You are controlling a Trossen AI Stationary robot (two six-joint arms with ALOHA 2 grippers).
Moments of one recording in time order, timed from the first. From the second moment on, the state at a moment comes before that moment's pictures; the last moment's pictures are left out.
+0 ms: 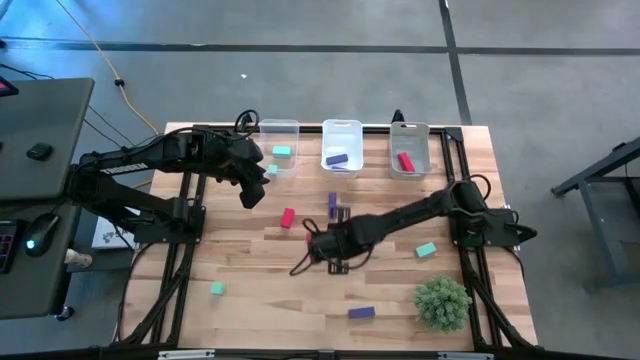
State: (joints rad) left arm 0.26 1.14 1.27 -1.02 -0.09 -0.35; right arm 0.28 2.05 1.73 -0.99 0.34 0.22
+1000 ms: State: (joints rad) left arm 0.26 1.14 1.27 -1.01 -0.10 -0.35; right arm -0.08 1.80 1.58 -1.41 0.70 0.29
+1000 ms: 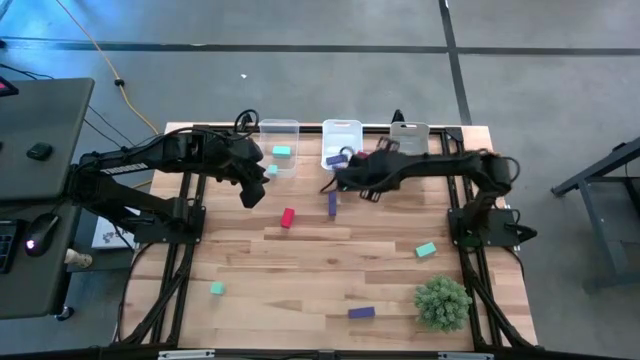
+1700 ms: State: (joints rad) left arm 0.32 1.14 1.27 -0.92 -0.28 -0.34; right arm -0.48 1.35 1.11 -0.99 0.62 0.38
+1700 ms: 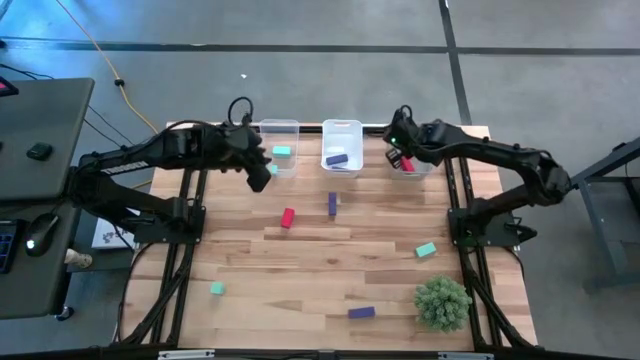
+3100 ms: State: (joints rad) left arm 0.65 1.44 1.27 -0.73 -0.03 -0.18; right arm -0.78 1.54 0.89 -0.69 0.23 0.44
